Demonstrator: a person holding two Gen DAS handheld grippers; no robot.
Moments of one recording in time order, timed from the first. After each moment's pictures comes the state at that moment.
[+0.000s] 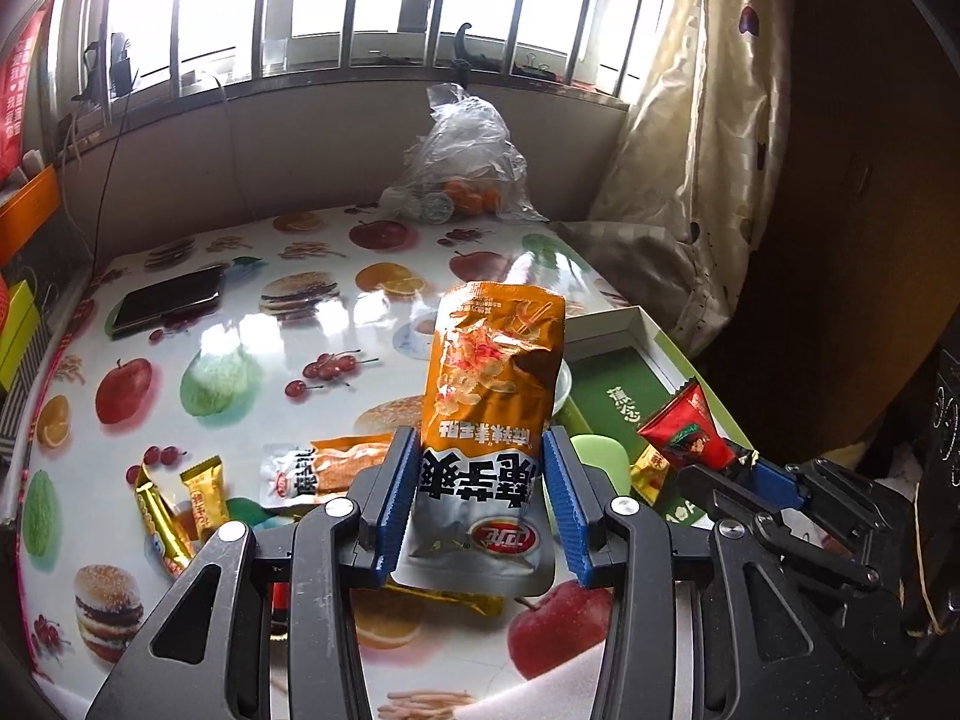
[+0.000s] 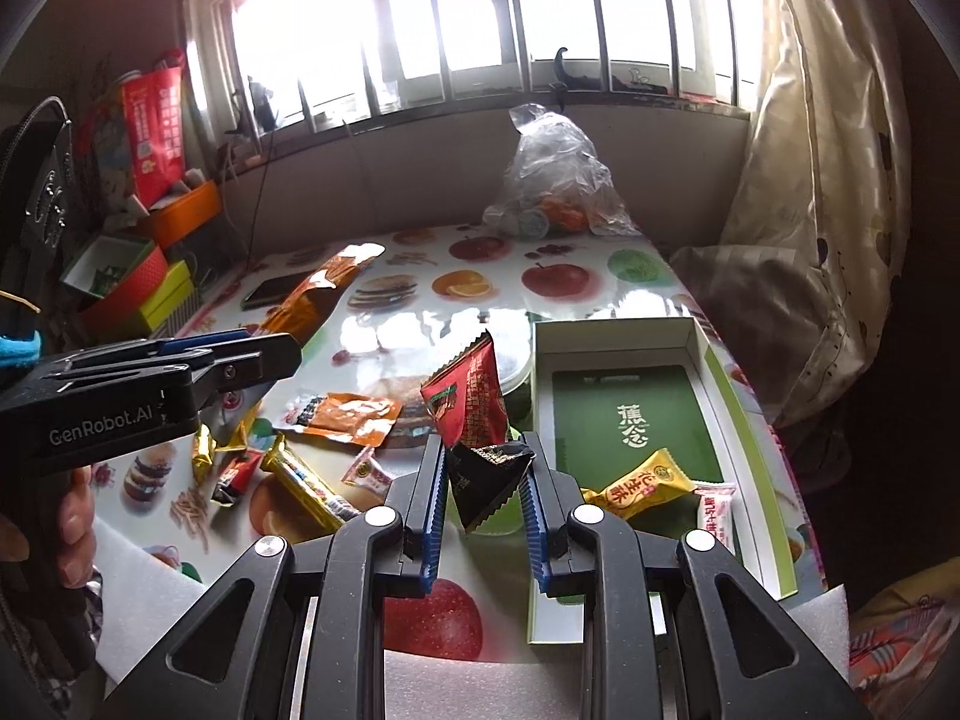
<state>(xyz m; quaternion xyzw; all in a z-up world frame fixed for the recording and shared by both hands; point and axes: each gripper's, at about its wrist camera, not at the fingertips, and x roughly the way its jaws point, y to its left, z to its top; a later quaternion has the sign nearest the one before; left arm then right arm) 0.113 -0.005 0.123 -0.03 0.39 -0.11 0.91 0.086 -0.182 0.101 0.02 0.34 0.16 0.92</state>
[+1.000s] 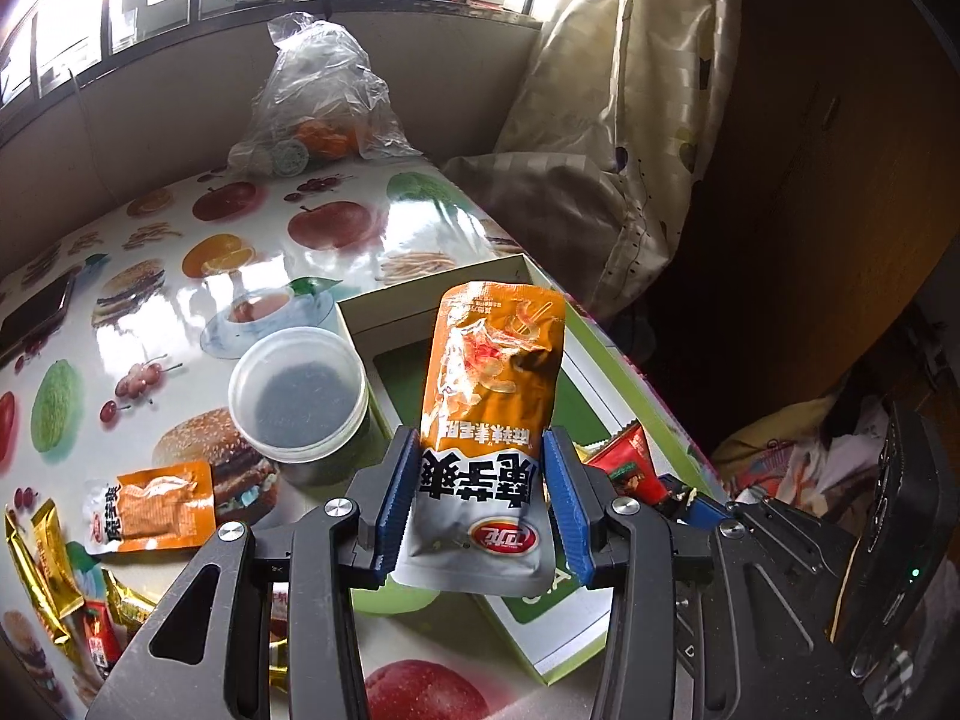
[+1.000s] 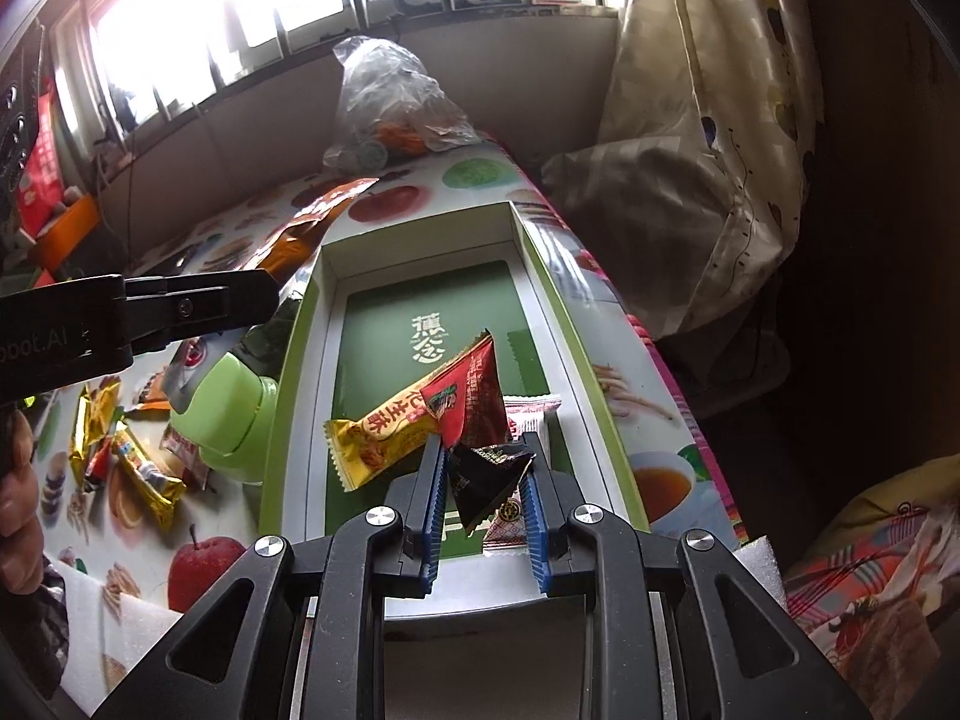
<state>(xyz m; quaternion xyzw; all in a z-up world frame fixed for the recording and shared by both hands) 0.170 -0.121 0.081 -0.01 0.45 -0.19 0.87 0.117 -0.270 0.033 0.05 0.42 0.06 0.90</state>
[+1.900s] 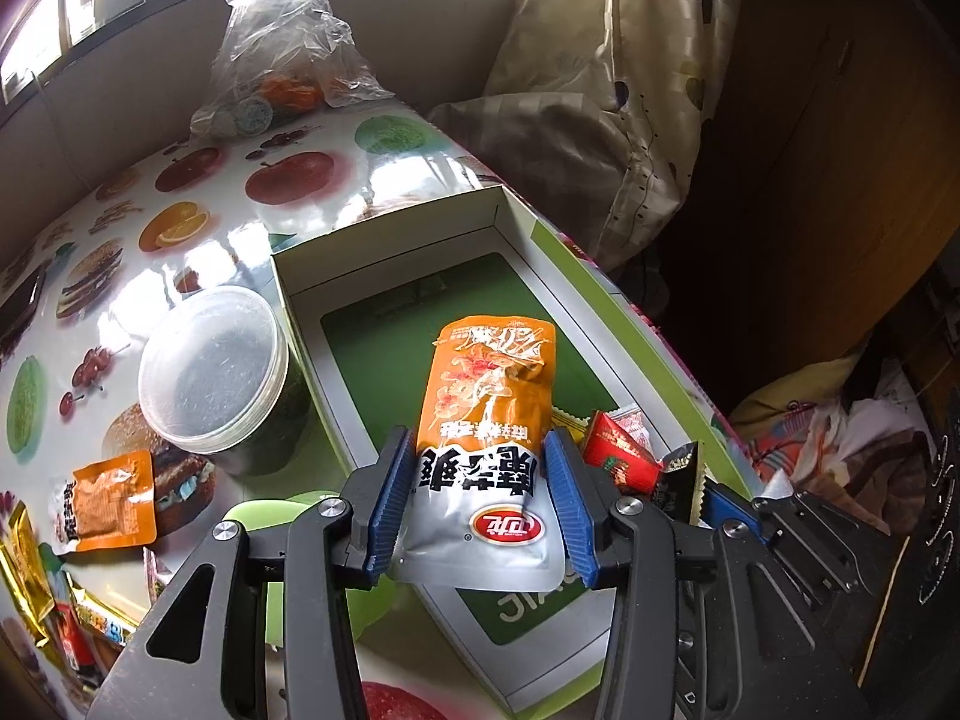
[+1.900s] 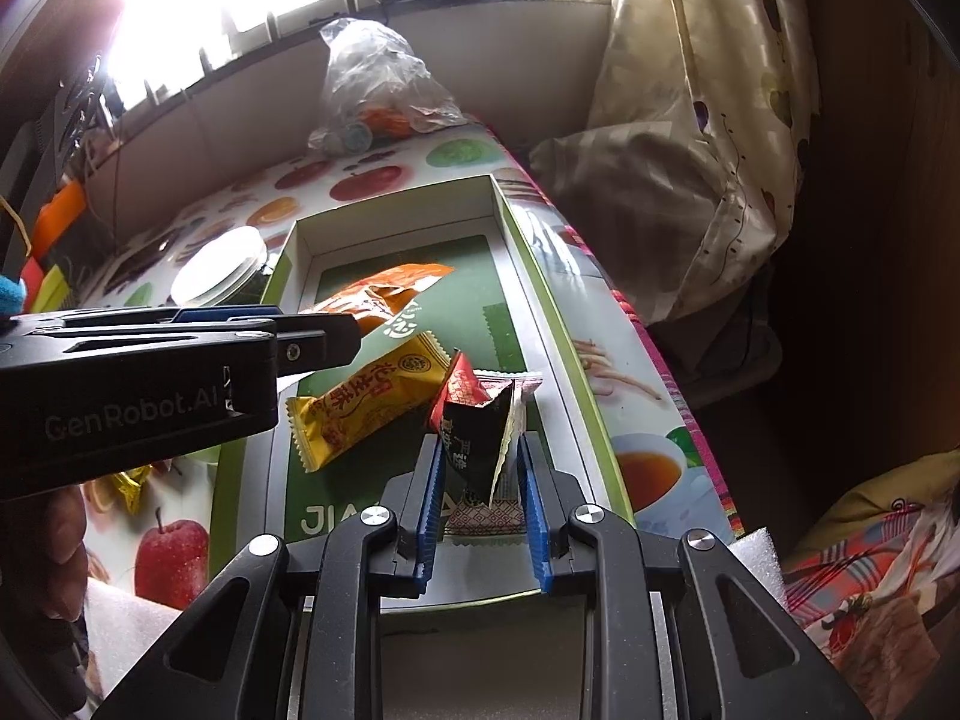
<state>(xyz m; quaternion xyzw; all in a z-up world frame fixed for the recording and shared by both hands) 0.181 -0.157 0.046 0.02 0.49 -0.18 0.85 0.118 -0.275 0.022 0.05 0.43 0.05 0.90</state>
